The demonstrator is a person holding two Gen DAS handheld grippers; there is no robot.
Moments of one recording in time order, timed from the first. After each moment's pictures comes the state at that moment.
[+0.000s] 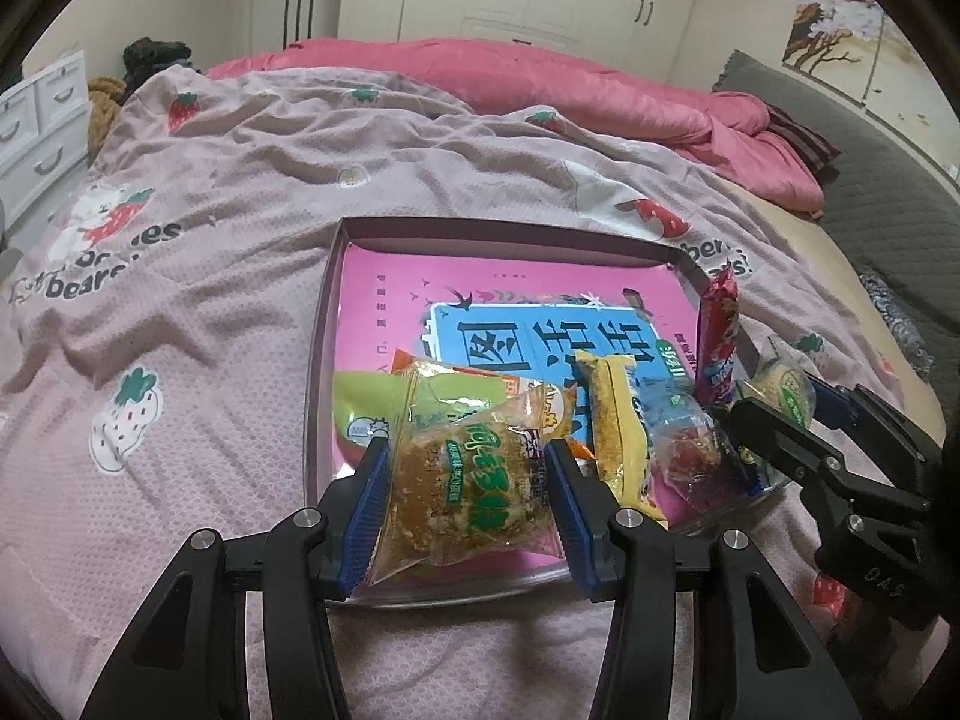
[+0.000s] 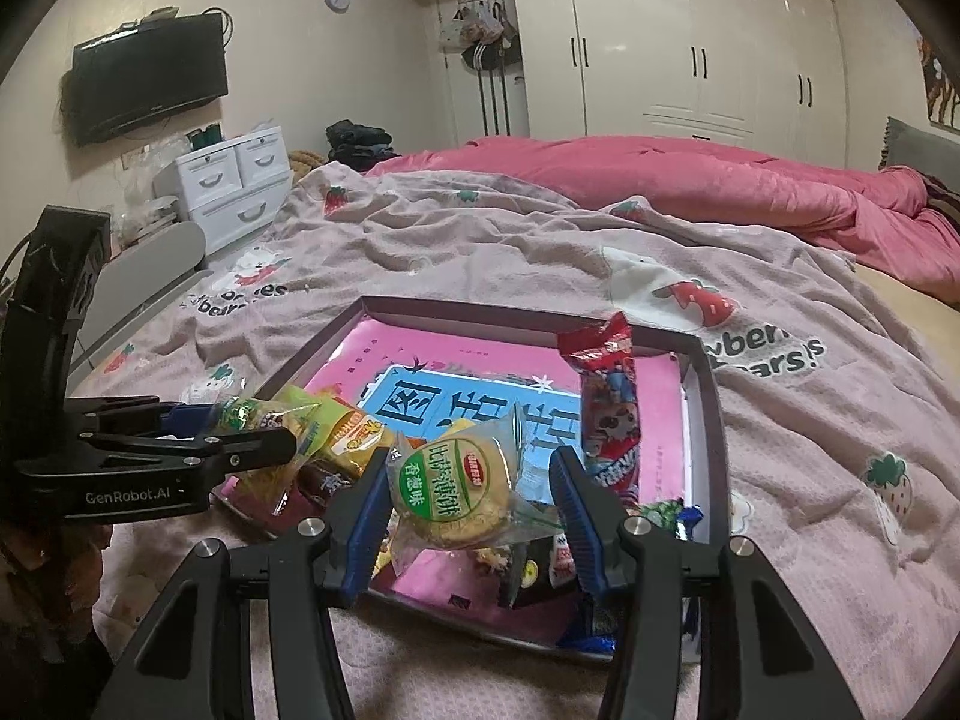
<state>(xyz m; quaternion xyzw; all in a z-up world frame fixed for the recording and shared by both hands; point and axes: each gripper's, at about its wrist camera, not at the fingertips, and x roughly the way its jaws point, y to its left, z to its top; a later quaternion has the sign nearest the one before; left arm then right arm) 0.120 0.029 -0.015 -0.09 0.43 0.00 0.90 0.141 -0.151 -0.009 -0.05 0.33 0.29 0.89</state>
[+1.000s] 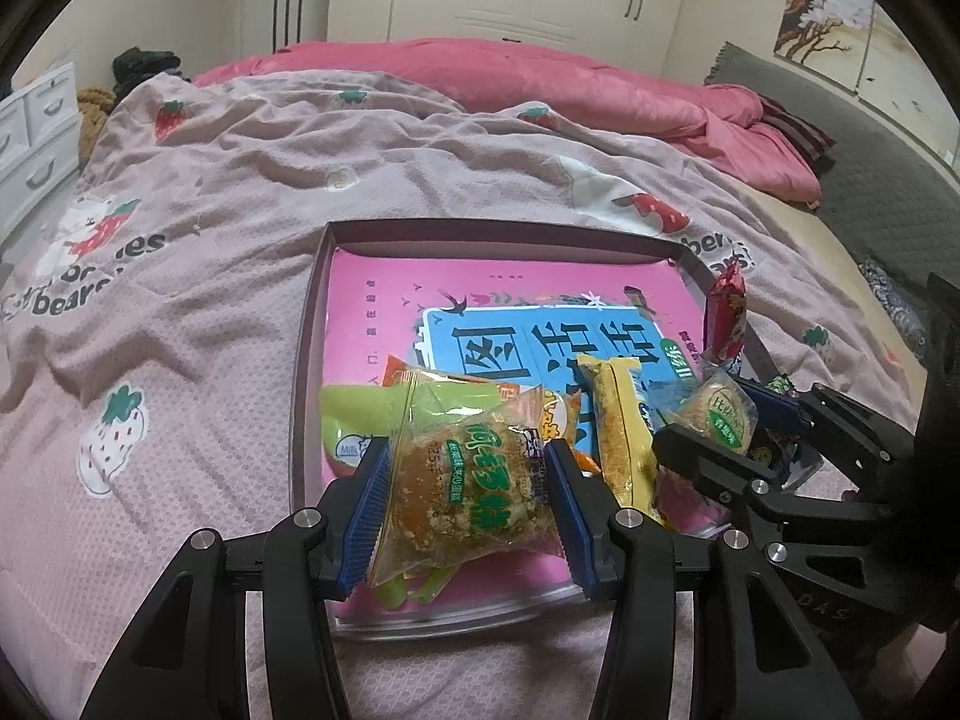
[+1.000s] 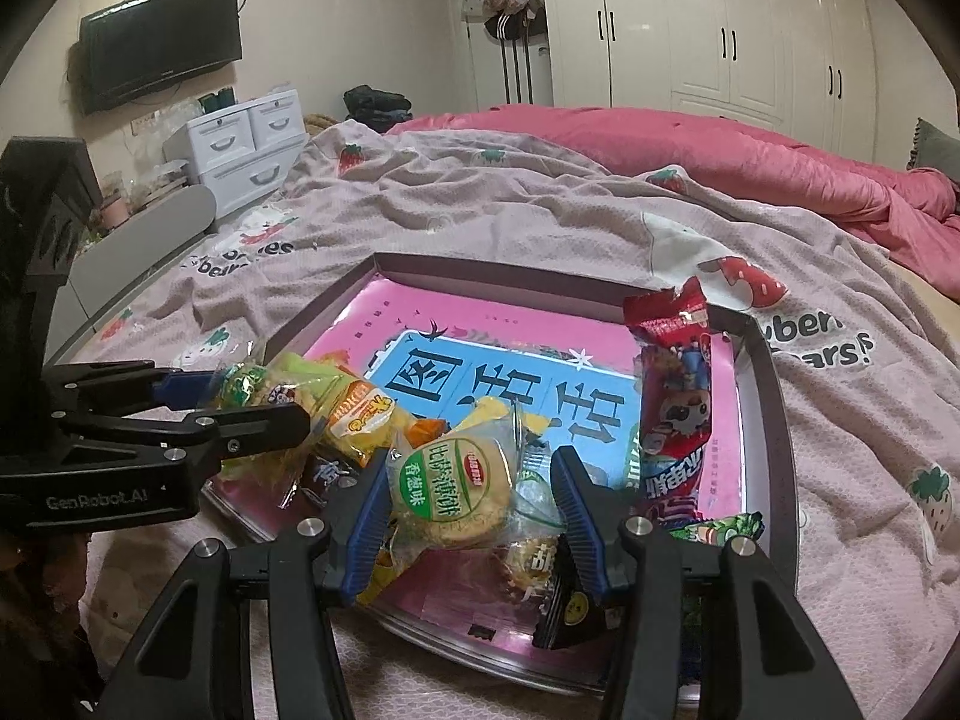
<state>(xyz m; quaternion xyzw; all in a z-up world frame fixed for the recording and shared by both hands) 0.130 0.026 -0.020 -0.08 0.42 0.00 0.90 0.156 -0.126 -0.036 -0.07 0.36 0.31 0.88</state>
